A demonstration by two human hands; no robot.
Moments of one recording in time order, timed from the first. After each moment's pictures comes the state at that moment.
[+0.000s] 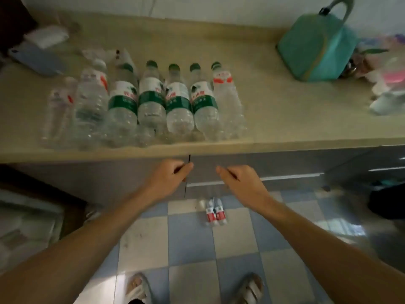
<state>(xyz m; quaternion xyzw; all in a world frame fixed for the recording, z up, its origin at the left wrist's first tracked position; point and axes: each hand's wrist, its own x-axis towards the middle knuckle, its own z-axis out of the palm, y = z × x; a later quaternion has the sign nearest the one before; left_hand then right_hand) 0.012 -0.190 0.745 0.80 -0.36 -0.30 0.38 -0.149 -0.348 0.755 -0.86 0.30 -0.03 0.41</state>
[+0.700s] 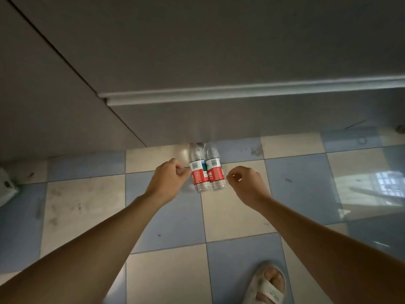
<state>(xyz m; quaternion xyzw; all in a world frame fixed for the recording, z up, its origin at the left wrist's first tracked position) -0.108 -0.324 0.166 0.87 -0.19 -0.38 0.27 -0.264 -0.480 0.154 -0.79 0.45 0.13 0.40</state>
